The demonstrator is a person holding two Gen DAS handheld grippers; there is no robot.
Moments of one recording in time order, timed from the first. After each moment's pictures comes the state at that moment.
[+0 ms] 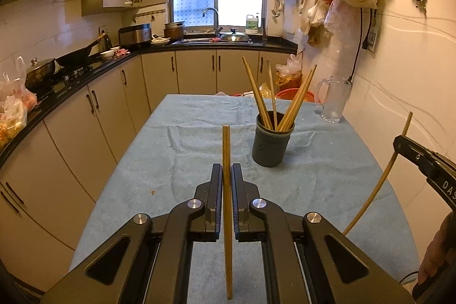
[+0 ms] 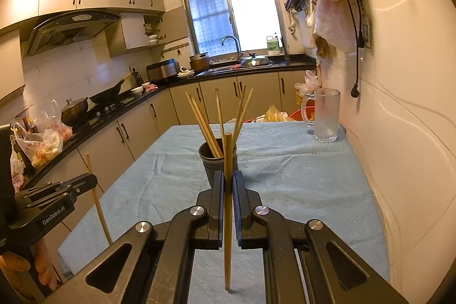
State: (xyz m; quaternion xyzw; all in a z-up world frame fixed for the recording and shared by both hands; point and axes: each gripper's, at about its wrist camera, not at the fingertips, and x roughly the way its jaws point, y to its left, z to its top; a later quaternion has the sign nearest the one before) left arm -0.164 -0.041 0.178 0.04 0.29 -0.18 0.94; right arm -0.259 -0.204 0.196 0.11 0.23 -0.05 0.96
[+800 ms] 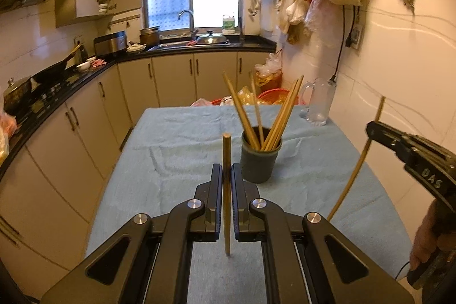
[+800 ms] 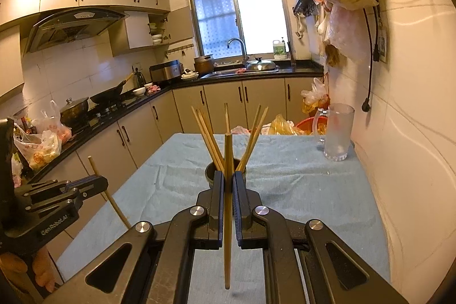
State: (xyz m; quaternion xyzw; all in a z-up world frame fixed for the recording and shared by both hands) left arm -0.124 -0.055 0.207 0.07 0.28 -0.24 0.93; right arm -0.208 -0.200 0.217 0.10 0.23 -0.05 0.97
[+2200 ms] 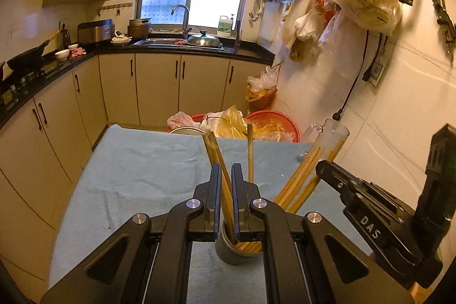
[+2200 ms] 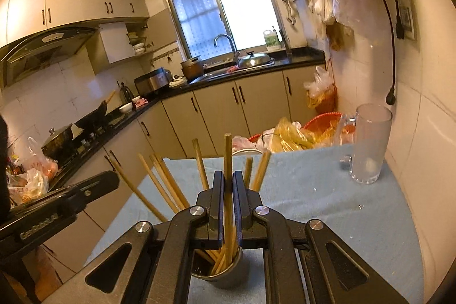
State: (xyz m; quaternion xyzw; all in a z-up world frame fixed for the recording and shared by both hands) left arm 0.030 -0.140 0.210 0.00 0.30 -0.26 0.92; right arm -0.044 -0.263 0.191 0.17 0.23 -0.05 0.96
